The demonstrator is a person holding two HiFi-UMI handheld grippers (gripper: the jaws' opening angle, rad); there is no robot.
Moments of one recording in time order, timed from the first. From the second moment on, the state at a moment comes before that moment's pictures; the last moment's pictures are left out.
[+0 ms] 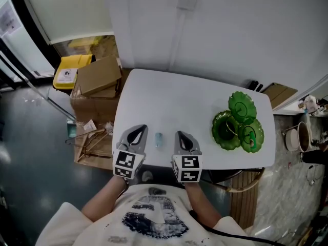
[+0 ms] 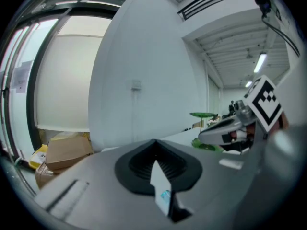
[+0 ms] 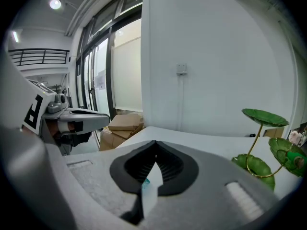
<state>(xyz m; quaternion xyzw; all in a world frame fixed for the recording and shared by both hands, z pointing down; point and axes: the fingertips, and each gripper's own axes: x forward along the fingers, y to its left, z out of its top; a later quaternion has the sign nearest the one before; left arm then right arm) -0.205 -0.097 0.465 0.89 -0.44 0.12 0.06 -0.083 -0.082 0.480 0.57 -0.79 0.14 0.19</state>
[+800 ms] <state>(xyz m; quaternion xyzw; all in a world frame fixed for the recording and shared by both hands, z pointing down) -0.205 -0.095 0.486 0.89 -0.44 0.12 0.11 -0.076 -0.075 0.490 0.58 -0.77 0.15 0.20</state>
